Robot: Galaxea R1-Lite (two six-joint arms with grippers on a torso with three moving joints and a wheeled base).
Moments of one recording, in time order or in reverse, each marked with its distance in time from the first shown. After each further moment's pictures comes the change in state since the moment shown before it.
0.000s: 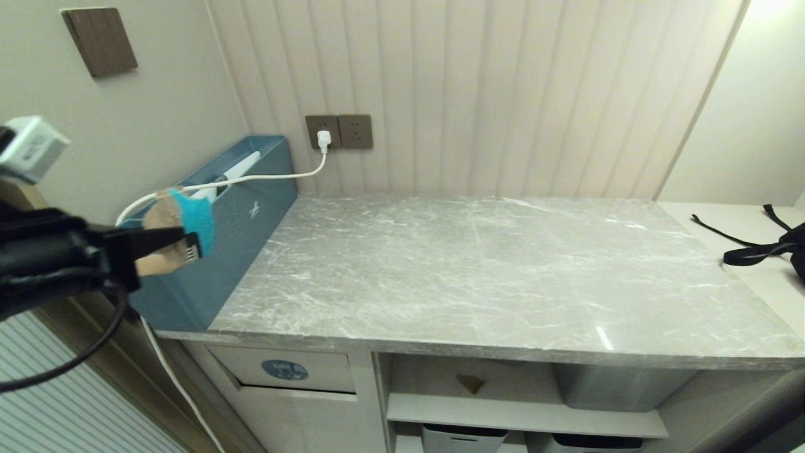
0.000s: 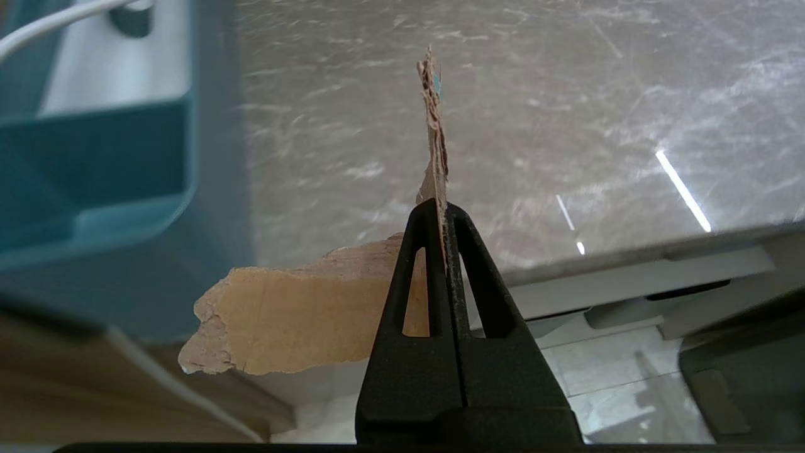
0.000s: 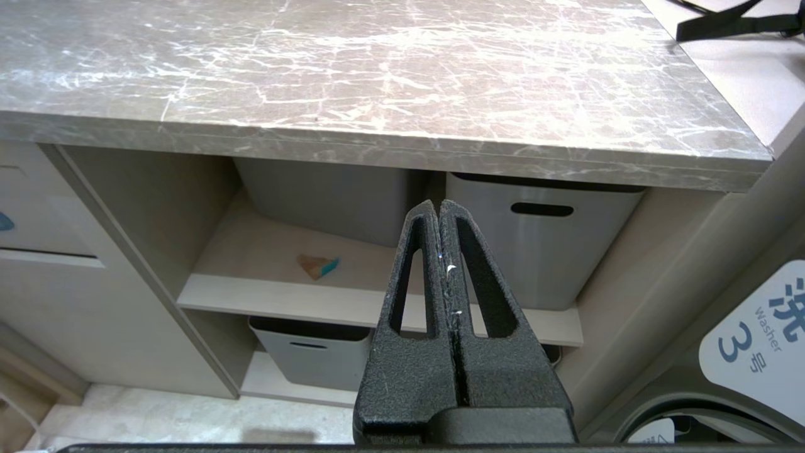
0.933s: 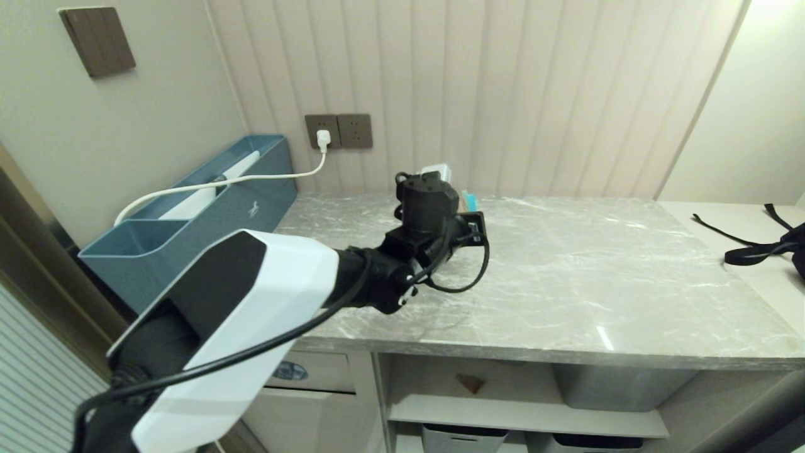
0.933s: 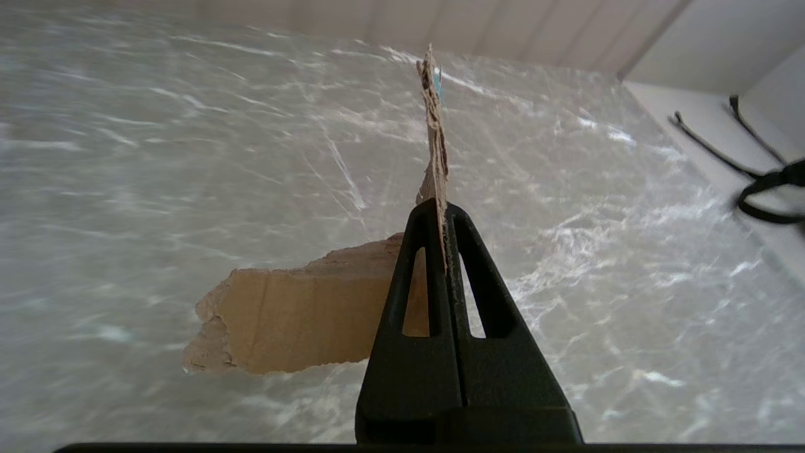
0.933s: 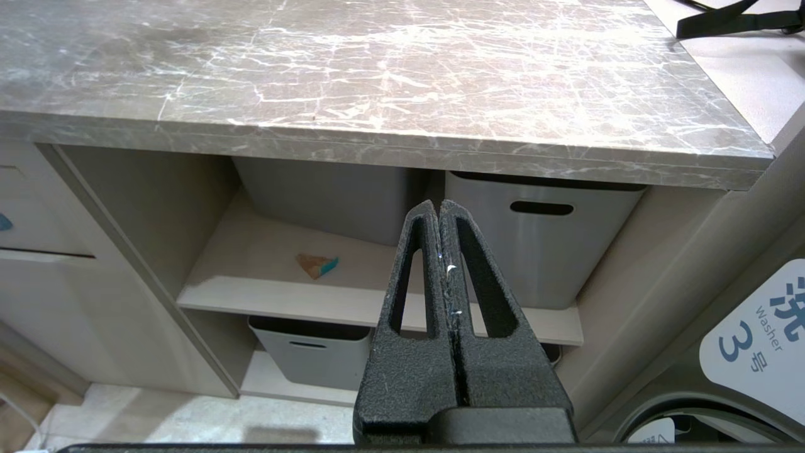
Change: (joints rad) left arm -0.641 1.230 -1.067 -0.348 0.365 -0.373; right arm 0.000 0.000 0.000 0.000 0.000 0.000
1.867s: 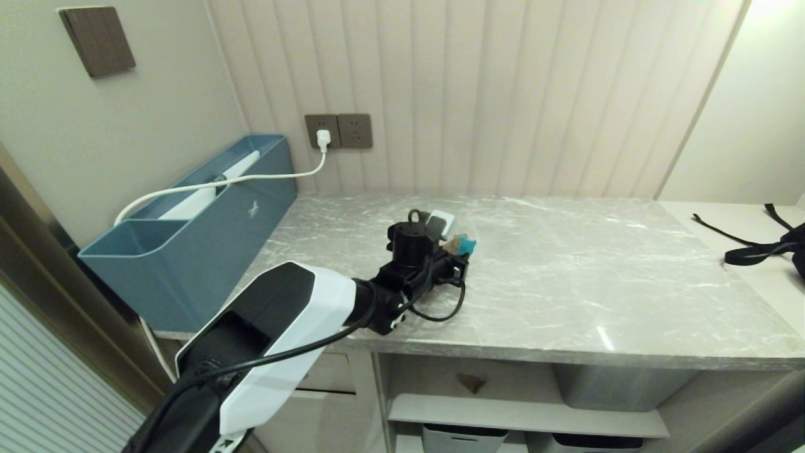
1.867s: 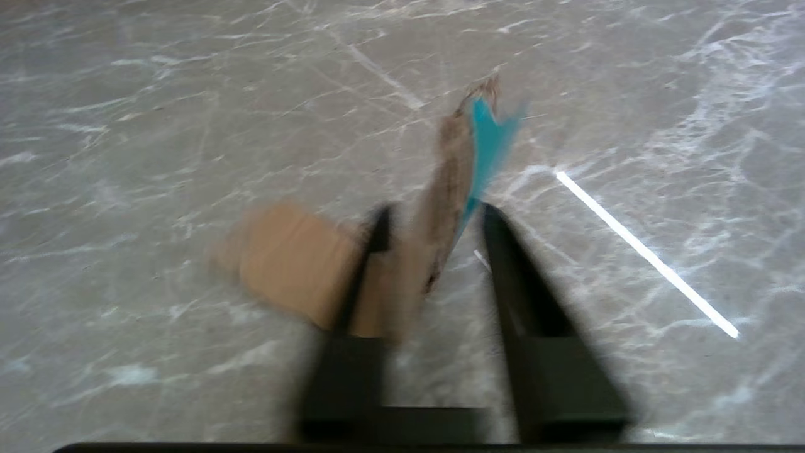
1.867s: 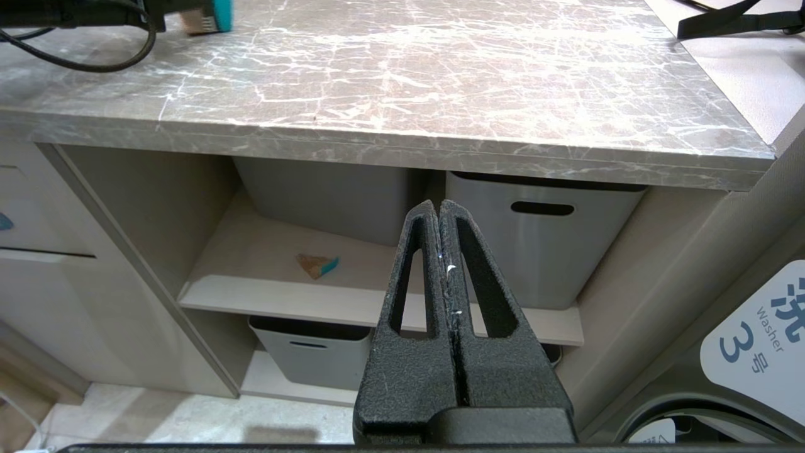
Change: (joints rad) left arm 0.072 0.220 -0.041 -0.116 -0.189 0.357; right arm 0.000 0.000 0.000 0.000 0.000 0.000
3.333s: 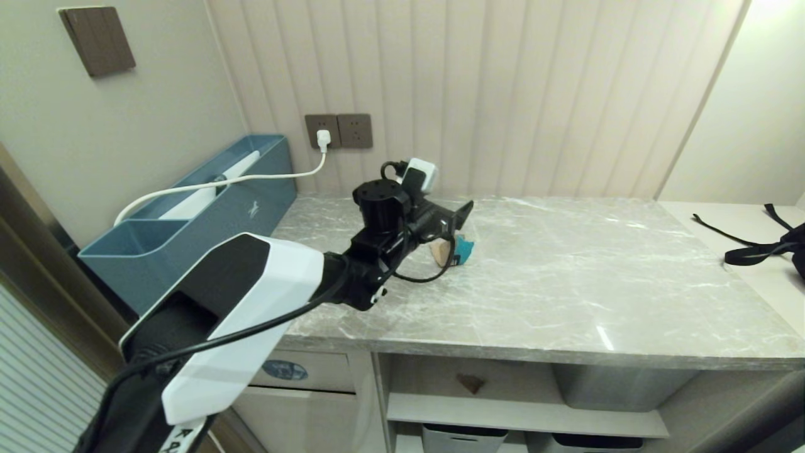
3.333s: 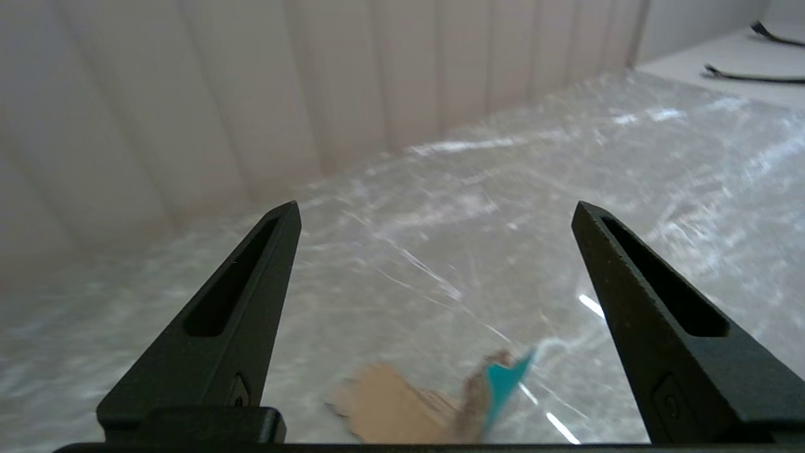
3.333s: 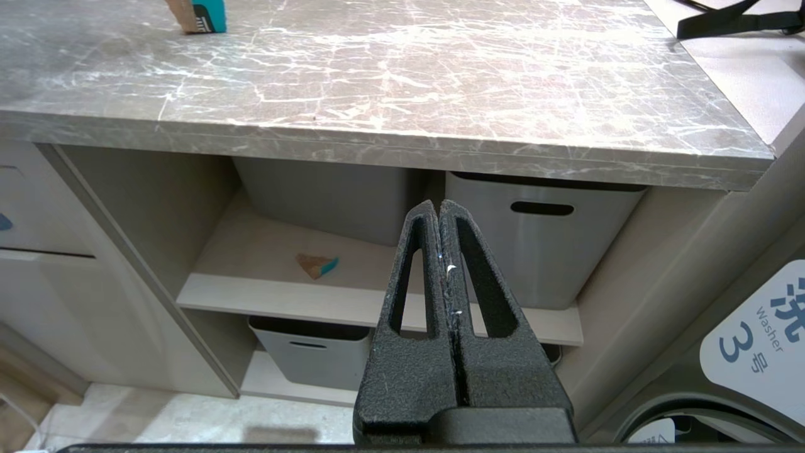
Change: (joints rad) left arm 0.041 -0.120 0.049 -0.220 -0.063 0.081; right arm 0.000 0.000 0.000 0.000 0.000 0.000
